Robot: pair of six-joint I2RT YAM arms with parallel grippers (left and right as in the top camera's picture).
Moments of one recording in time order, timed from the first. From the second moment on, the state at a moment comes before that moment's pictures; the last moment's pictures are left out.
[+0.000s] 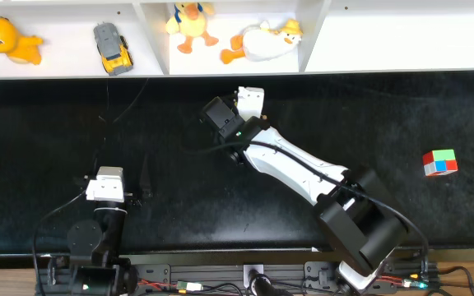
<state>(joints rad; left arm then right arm) -0.06 0.01 0.01 -0.08 0.01 0.08 0.76 1.87 1.22 -0.59 0.45 0.84</state>
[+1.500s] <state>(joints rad) -0.06 0.01 0.01 -0.08 0.01 0.08 0.74 1.91 1.24 -0.64 0.31 0.73</state>
